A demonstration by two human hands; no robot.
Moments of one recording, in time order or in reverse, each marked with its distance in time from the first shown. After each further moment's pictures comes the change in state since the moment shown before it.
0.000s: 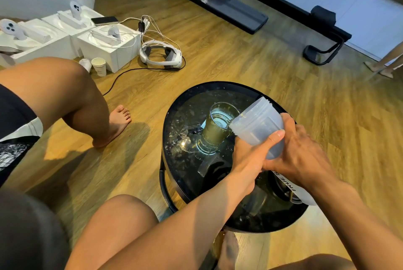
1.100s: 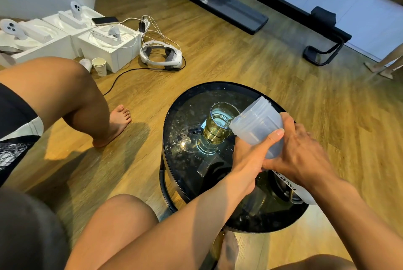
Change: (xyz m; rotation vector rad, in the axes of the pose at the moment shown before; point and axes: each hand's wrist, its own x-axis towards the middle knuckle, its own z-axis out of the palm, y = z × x) left_hand -0.002 0.002 0.000 -0.014 -0.014 0.001; right_hand 0.004 0.001 0.003 -0.036 0.014 -0.006
